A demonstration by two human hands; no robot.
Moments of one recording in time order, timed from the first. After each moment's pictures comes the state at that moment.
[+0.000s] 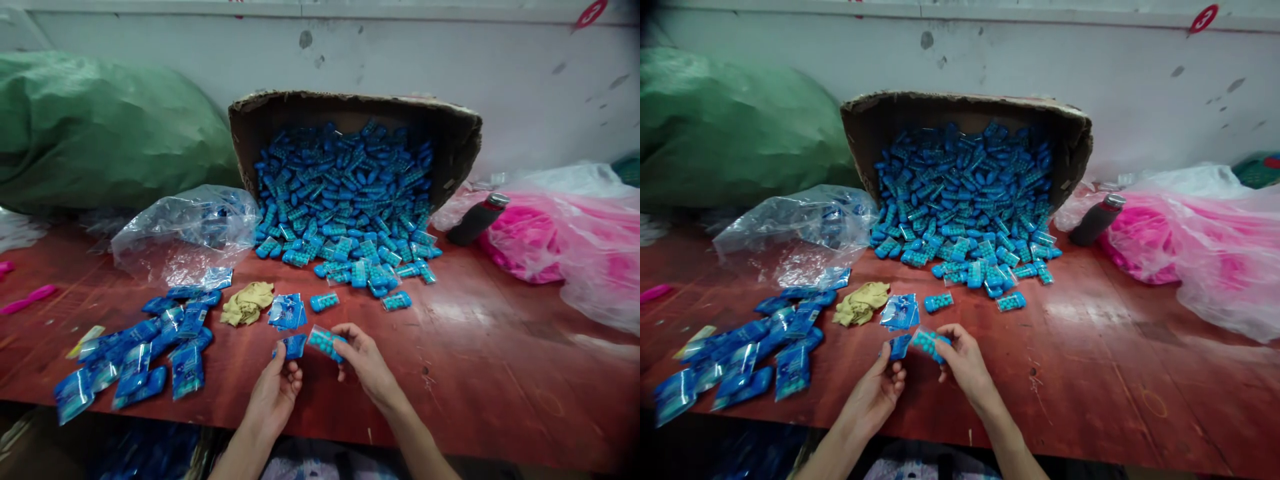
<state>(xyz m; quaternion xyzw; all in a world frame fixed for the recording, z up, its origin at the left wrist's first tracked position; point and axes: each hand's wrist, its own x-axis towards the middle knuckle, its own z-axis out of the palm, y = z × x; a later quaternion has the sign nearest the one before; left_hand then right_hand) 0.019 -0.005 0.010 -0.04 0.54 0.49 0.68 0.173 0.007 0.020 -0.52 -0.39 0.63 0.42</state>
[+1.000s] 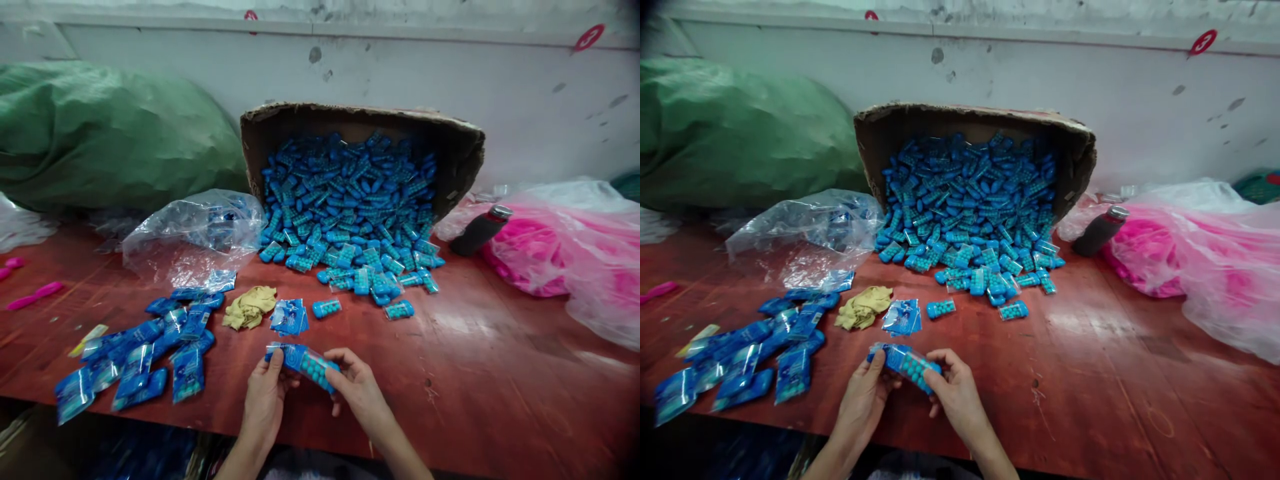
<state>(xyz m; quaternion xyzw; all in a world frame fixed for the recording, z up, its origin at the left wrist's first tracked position) 0.009 -0.007 0.002 0.12 0.53 0.58 0.61 0.158 -0.016 0.012 -0.51 -0.39 0.66 0.40</state>
